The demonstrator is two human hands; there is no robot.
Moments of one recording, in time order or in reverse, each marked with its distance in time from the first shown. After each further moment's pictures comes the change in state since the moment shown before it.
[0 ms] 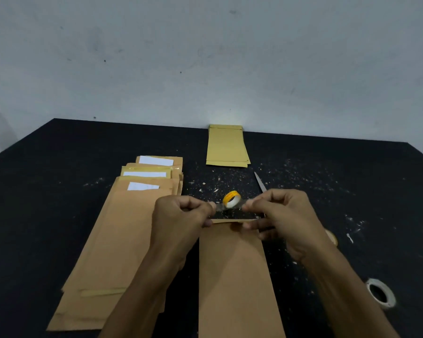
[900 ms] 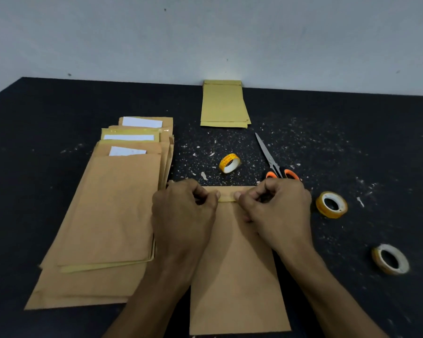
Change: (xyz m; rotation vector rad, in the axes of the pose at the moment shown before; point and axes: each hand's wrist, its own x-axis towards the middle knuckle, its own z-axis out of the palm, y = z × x) left_hand -0.013 -0.039 0.022 0.493 0.194 0.276; right_hand 0.003 0.063 0.012 -0.469 0.316 -0.272
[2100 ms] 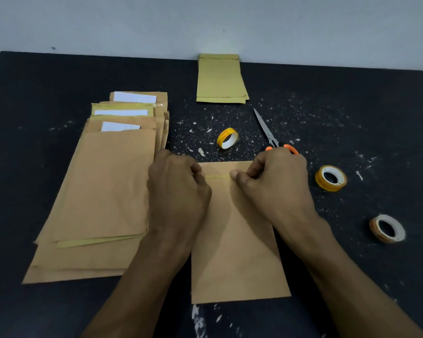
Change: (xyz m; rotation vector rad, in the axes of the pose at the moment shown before) left_hand 0.005 -0.015 -0.002 0.239 -0.054 0.082; right_hand 0.005 -0.002 0.002 -0.332 -0.083 -0.064
